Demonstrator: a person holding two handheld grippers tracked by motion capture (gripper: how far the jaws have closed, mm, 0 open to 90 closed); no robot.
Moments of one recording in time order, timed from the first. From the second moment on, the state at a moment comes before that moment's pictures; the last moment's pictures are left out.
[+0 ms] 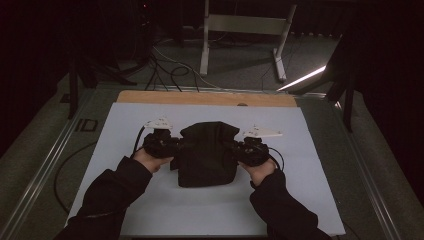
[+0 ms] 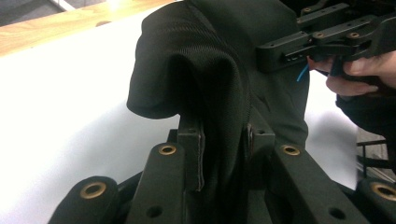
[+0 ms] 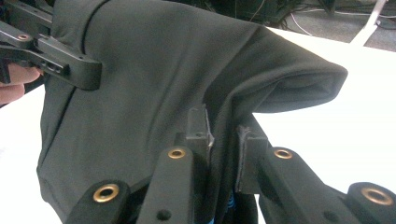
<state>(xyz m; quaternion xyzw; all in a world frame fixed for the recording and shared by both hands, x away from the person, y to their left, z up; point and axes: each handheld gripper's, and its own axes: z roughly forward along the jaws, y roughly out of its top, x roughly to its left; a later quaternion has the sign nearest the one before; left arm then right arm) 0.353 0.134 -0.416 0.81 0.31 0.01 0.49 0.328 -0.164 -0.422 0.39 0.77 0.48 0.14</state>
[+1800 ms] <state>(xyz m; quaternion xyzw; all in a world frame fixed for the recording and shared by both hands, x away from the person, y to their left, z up) 0.441 0.131 -0.493 0.80 0.40 -0.03 0.44 0.410 -0.143 -0.485 0.44 0.79 0.39 0.16</state>
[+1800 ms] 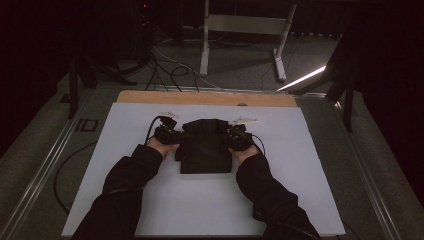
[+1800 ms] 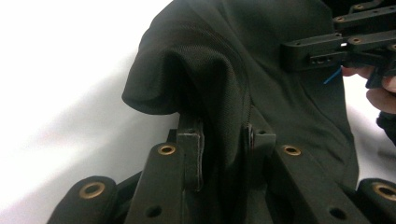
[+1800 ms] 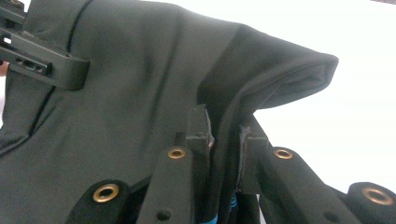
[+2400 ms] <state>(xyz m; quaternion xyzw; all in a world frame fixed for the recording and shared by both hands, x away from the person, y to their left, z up) 0.461 0.127 -0.503 0.80 0.42 -0.01 0.42 0.431 -0.139 -0.495 0.46 0.79 0.38 0.16</state>
